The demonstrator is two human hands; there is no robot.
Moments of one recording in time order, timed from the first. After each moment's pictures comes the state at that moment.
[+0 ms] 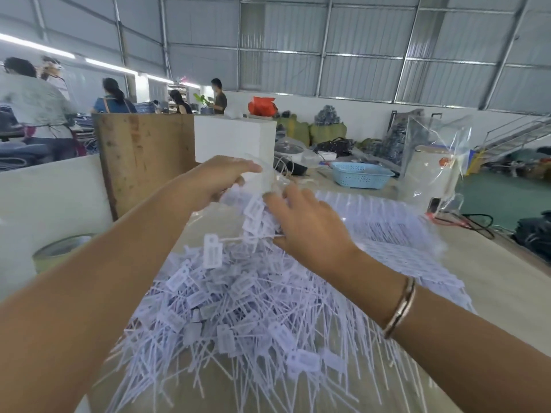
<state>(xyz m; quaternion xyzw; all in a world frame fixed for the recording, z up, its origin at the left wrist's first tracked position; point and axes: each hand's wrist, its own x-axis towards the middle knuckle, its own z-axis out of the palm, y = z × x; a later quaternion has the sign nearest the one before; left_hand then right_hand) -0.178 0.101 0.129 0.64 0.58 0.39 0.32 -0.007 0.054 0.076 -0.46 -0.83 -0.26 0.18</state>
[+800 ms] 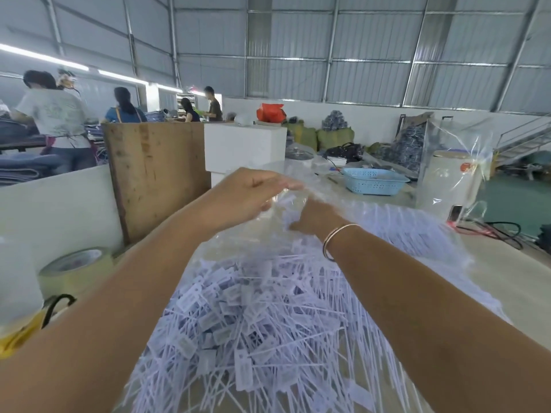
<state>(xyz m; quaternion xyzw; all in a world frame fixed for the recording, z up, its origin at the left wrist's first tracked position) -0.182 0.086 0.116 0.78 0.40 0.38 0.28 -0.014 0.214 0.064 -0.68 -0.73 0.01 0.08</state>
